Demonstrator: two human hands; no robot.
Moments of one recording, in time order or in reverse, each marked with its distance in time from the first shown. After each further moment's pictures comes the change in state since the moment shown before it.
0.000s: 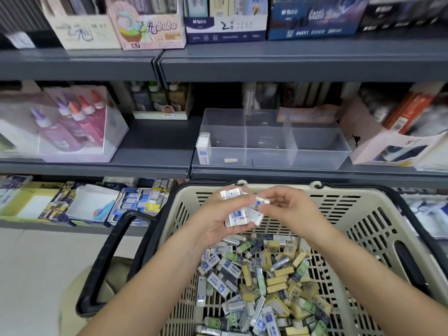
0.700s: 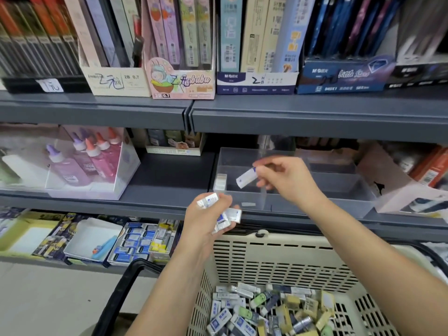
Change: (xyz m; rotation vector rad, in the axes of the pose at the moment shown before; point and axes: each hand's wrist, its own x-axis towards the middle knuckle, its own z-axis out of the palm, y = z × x) left_hand 0.030 0.055 -0.045 -0.154 0.280 0.372; right_hand 0.127 -0.073 0.002 -0.130 0.142 -0.187
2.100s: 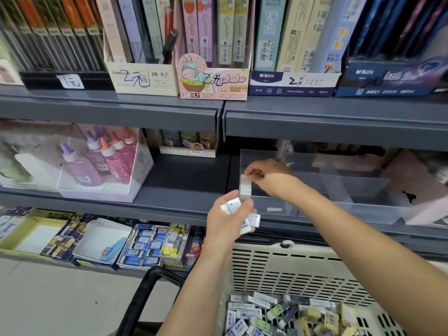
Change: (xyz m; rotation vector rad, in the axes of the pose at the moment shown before) left_hand 0.021 -0.006 -0.006 0.063 -0.005 0.058; right_hand 0.069 0.011 0.058 -0.736 -0.243 0.018
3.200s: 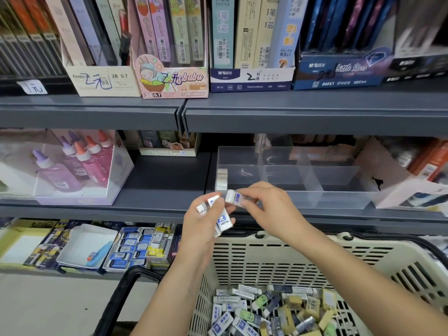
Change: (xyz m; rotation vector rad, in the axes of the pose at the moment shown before) left_hand -0.014 -0.008 0.004 -0.103 -0.038 0.070; right_hand -0.104 0.017 0.011 0.193 0.228 -0.189
